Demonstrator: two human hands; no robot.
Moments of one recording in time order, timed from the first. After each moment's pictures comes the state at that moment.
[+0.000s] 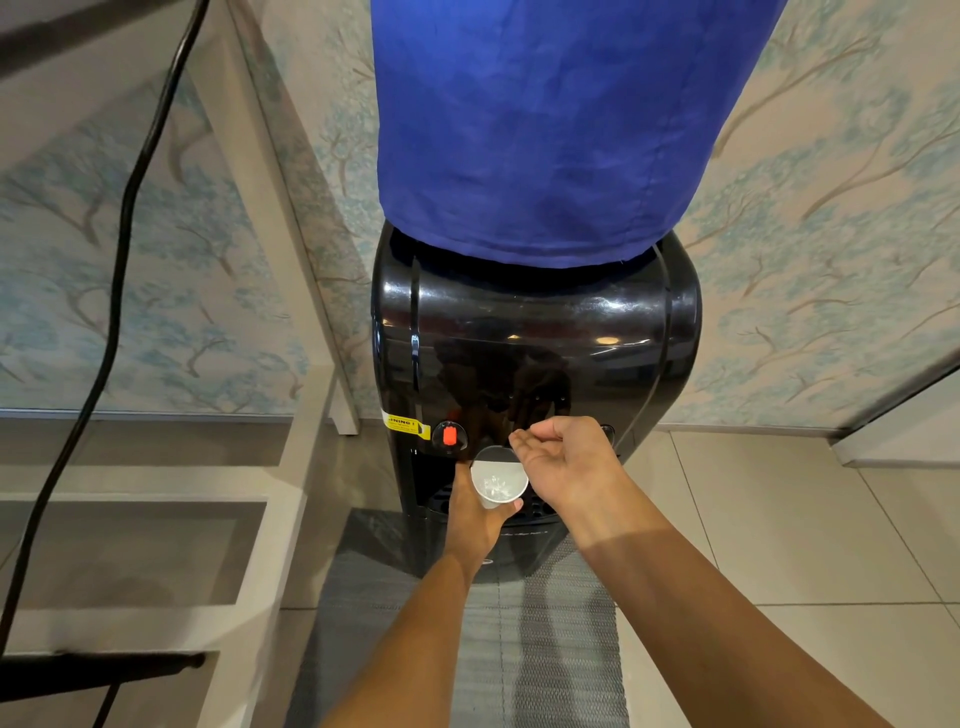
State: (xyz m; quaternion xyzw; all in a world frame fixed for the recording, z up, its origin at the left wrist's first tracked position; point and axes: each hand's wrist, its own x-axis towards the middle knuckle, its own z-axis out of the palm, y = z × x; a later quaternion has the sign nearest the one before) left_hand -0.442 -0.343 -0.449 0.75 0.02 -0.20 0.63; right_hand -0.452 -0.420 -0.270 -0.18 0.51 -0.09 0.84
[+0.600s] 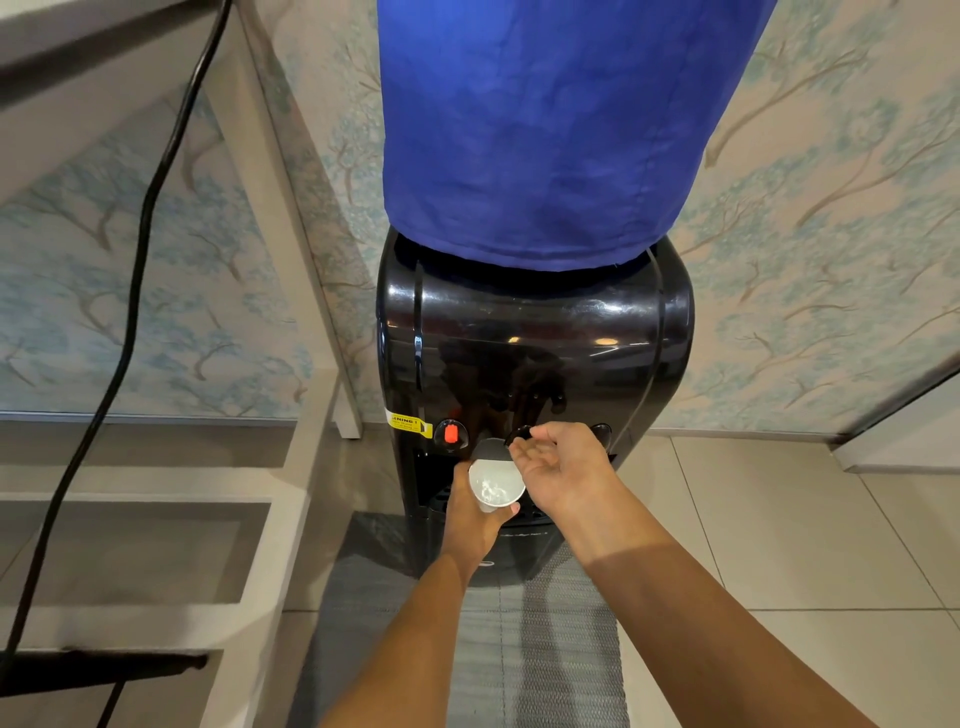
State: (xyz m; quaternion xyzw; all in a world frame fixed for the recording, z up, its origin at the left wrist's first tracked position) left_hand -0.447 -0.340 -0.449 0.76 0.01 -0.20 0.62; right_hand -0.462 -0.417 -0.278 -0.23 0.48 -0.05 0.85
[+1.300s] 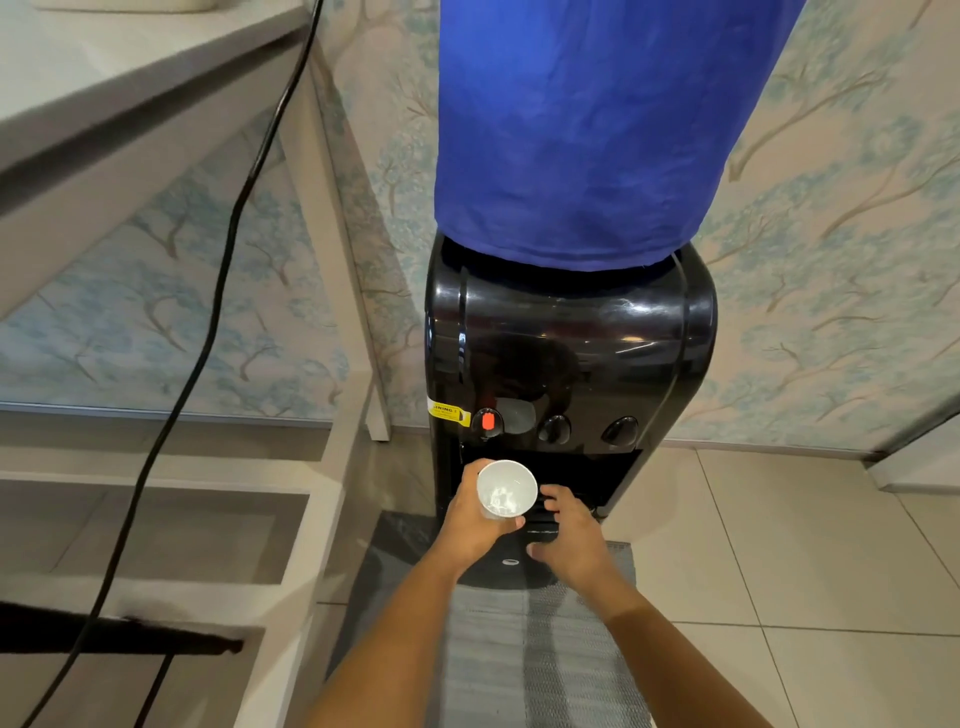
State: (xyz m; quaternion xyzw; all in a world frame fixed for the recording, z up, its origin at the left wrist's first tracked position) left_hand -0.465 -0.285 -0.419 0.79 -0.07 -0.23 0.57; right_hand -0.527 -0.411 -0.386 -0.87 0.24 0.13 0.40
